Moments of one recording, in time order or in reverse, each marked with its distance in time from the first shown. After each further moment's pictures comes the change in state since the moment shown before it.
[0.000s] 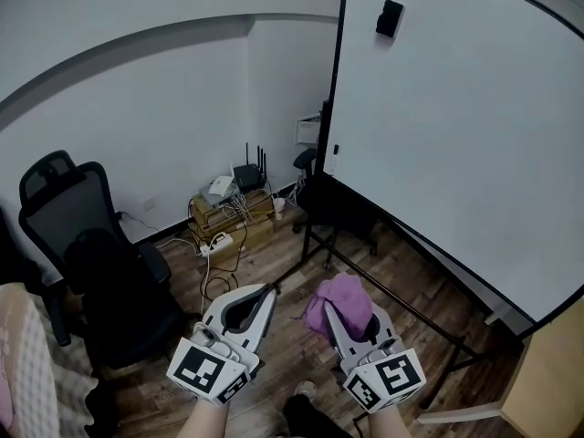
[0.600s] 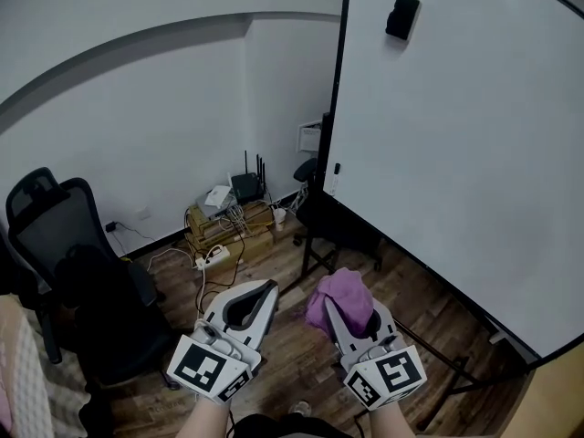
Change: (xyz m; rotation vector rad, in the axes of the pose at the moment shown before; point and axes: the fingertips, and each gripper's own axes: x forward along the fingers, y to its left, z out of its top) left arm 0.122 0.056 -0.017 0.017 -0.009 0.017; right arm 0.094 -0.103 0.004 -0.008 -0.009 0.026
